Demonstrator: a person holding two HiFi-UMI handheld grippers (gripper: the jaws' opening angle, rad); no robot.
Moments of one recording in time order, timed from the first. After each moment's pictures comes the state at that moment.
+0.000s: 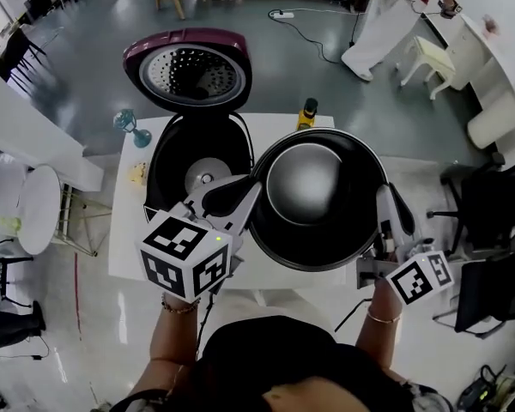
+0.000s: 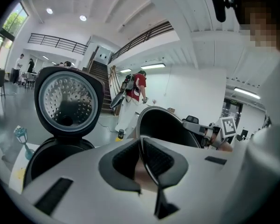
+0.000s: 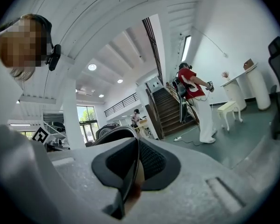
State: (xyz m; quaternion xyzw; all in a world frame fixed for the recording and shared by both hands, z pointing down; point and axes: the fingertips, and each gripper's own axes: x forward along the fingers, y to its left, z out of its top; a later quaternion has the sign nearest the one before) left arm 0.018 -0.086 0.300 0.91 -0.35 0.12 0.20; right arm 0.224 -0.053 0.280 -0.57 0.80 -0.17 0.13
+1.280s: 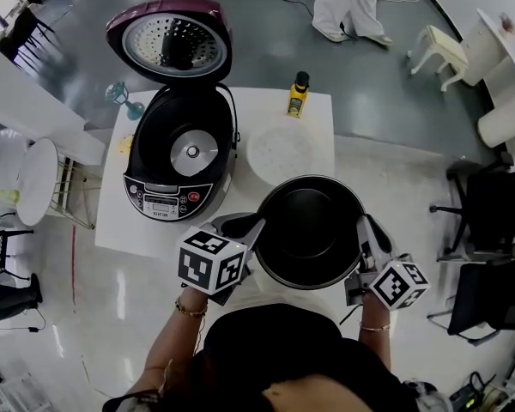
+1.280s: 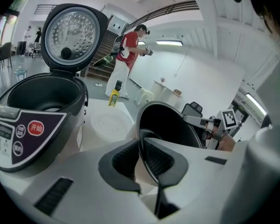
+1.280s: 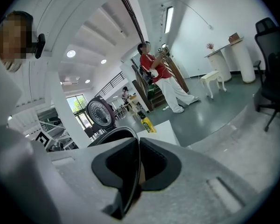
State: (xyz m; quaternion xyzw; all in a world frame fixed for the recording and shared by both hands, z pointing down) left arm 0.075 0.001 0.465 0.84 -0.34 0.23 0.35; right arm 0.283 0.009 0.437 -0.55 0.76 -0.34 0.04
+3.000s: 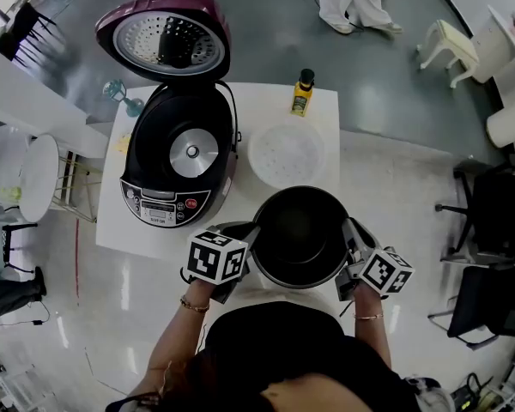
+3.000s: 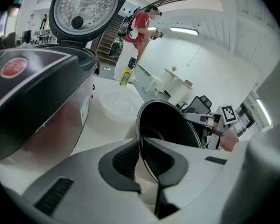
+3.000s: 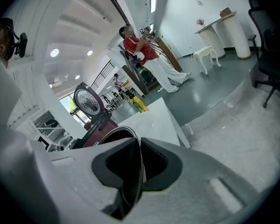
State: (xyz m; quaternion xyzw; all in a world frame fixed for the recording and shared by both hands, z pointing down) left arm 0.064 -0.001 0.543 0.79 -0.35 0.29 0.41; right arm 0.273 -0.011 0.530 -0.52 0.73 -0.45 0.02
